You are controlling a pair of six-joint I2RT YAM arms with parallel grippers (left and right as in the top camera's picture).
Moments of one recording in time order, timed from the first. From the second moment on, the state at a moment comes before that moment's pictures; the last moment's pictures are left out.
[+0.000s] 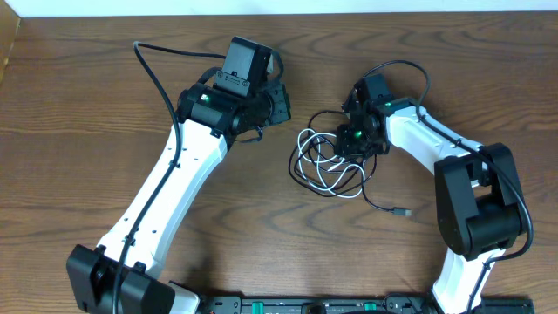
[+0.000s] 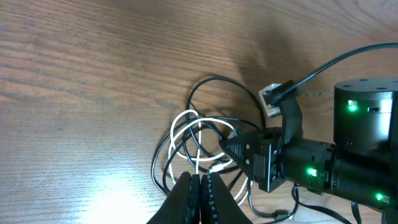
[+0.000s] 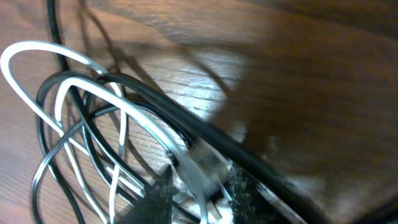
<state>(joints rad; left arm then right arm) -0.42 1.60 1.51 -0.87 0.16 -0.57 0.32 1.99 1.27 -0.62 -0.33 0.27</state>
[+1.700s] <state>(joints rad) -0.42 1.73 1.50 -0.77 0.67 -0.05 0.17 1.43 1.28 -0.60 -0.90 0.24</state>
